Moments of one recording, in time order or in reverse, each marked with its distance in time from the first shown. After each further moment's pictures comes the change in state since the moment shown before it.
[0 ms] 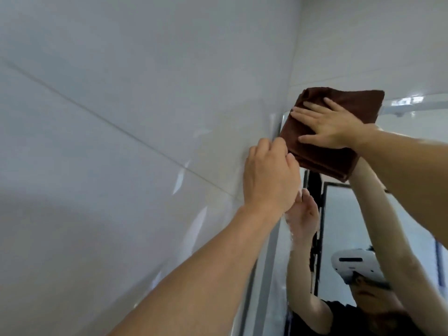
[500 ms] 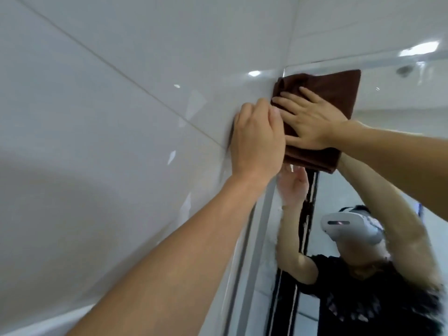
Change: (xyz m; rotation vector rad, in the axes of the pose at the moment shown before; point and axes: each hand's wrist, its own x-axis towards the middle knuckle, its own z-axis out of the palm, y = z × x) left_hand -0.024 -0.008 -0.009 -0.147 0.127 -0.050; right_hand -0.051 -0.073 0.016 -0.094 0.015 -0.180
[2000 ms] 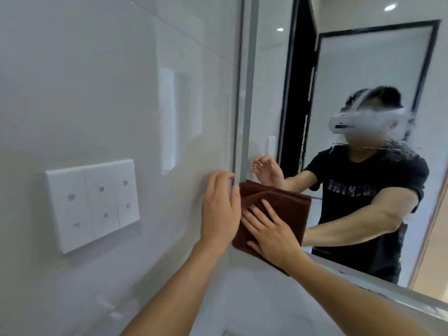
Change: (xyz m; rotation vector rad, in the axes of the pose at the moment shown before) left_hand -0.273 -0.046 -0.099 0.189 -0.446 -0.208; right_hand -0.318 -0.385 0.044 0.477 -0.149 -0.067
